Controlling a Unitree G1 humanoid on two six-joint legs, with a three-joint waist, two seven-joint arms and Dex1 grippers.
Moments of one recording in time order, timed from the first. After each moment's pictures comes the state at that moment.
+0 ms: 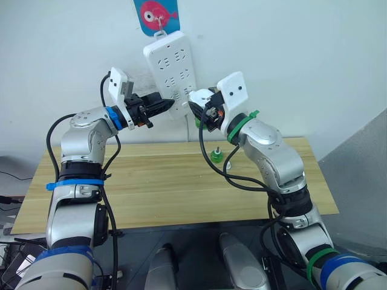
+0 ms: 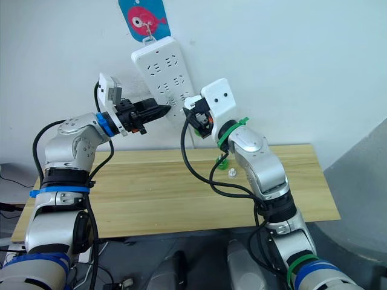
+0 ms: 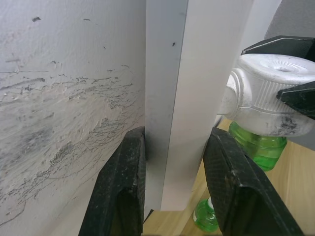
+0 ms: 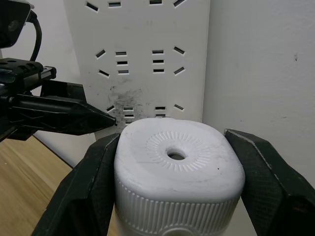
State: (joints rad) left arm -0.90 0.56 0.13 0.52 -0.39 0.34 -1.04; right arm -0.79 -0.08 0.18 -0.16 0.14 0.65 0.27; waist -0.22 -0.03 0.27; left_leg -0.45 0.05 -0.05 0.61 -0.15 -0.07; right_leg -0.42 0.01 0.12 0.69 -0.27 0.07
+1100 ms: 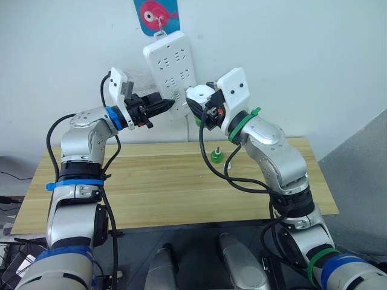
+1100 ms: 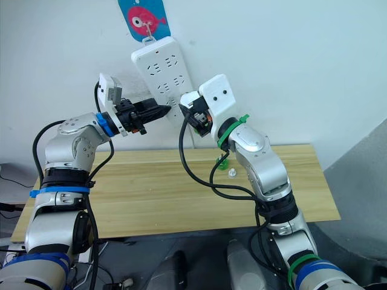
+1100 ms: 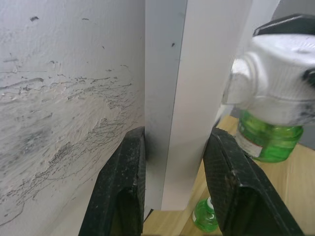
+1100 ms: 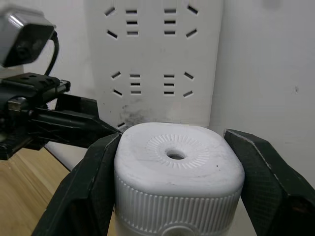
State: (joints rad) left arm -0.89 0.56 0.12 0.52 -0.39 0.34 -1.04; right arm -0.79 -0.10 0.19 -0.21 0.12 0.63 0.33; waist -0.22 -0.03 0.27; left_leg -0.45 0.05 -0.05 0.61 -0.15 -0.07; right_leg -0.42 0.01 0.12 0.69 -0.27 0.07
